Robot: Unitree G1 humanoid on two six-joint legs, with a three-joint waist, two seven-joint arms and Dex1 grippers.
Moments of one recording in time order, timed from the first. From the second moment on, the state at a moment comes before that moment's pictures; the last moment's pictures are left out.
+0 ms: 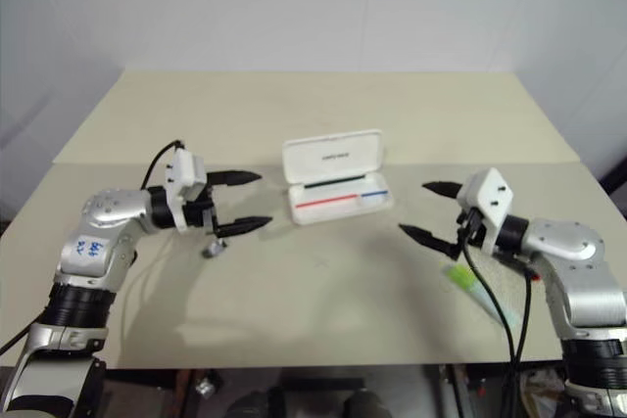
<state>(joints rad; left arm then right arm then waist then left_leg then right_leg) -0.62 0.60 0.02 0.13 -0.35 0.21 -1.07 -0.34 -0.77 -0.16 -0.09 0.40 0.22 1.01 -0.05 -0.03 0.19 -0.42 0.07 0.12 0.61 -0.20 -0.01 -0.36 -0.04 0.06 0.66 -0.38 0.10</state>
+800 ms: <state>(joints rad) -0.67 0.56 -0.02 0.26 -0.31 0.14 -1.15 -0.25 -0.88 -0.25 -0.23 0.45 0.32 1.01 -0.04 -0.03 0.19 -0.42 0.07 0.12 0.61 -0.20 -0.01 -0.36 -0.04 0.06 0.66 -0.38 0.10</state>
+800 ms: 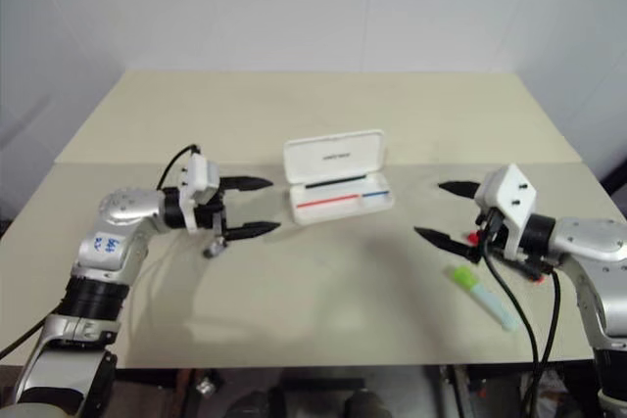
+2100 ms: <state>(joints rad) -1.00 0.36 -0.31 0.73 0.10 -0.01 -1.09 -0.14 -0.84 -0.31 -0.35 0.48 0.33 0.88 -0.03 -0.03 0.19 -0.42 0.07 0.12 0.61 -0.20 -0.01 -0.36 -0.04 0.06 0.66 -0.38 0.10</state>
